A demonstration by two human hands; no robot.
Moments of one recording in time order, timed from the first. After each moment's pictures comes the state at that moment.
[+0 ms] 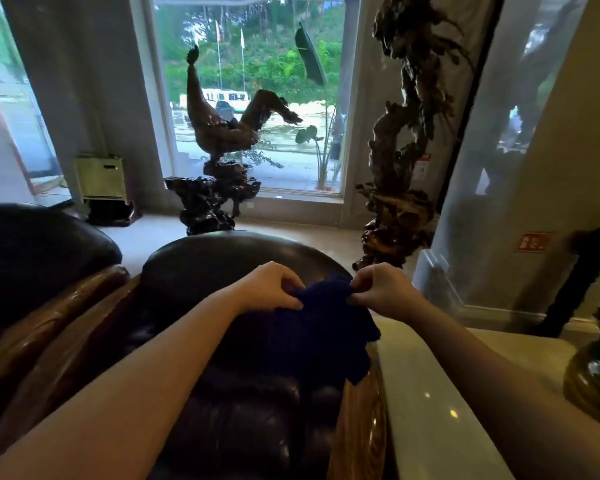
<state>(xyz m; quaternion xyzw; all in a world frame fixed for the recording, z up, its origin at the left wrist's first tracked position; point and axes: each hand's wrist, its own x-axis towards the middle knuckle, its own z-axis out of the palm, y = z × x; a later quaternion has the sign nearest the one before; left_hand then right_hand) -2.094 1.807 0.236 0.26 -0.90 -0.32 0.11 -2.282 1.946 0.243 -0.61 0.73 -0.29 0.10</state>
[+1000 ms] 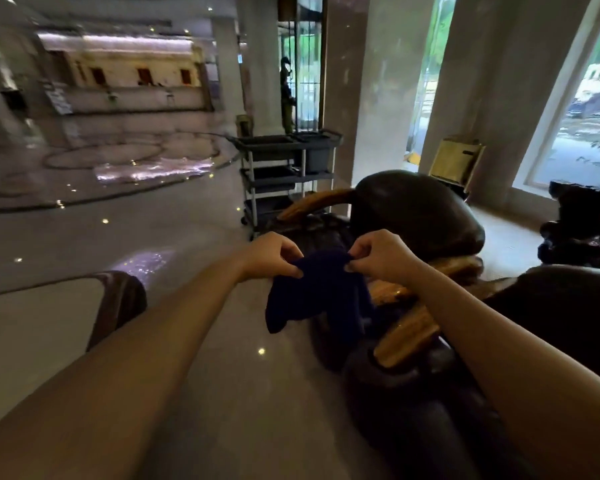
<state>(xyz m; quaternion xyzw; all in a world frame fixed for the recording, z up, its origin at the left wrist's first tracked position) -1.357 1.819 0.249 0.67 -0.65 -0.25 0.25 -1.561 1.714 0.242 -0.87 0.37 -0.22 0.25</state>
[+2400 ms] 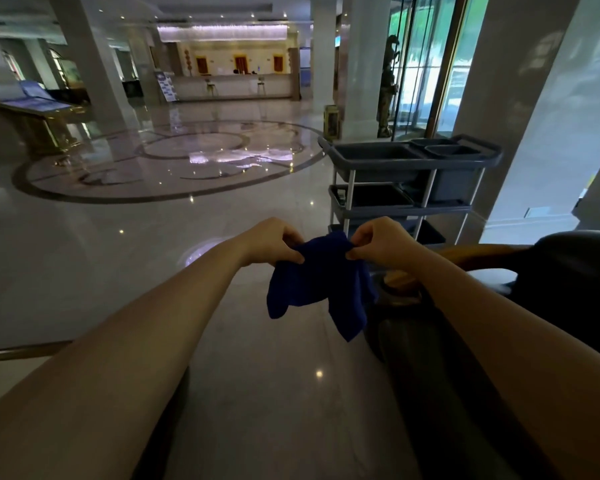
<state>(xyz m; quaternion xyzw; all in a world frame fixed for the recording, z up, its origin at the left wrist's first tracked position) -0.713 1.353 0.237 0.75 -0.54 -0.24 0.28 -0.886 1.196 0.227 -0.92 0.20 -0.13 0.31</state>
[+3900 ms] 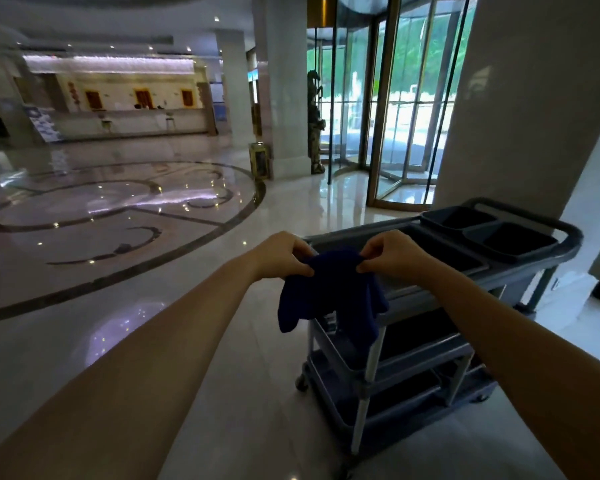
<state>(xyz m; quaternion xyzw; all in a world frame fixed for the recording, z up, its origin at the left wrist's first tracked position) -0.033 0.586 0.269 0.67 -0.66 -0.22 0.25 -0.236 0.482 0.259 -0.87 0.37 -0.21 0.26</state>
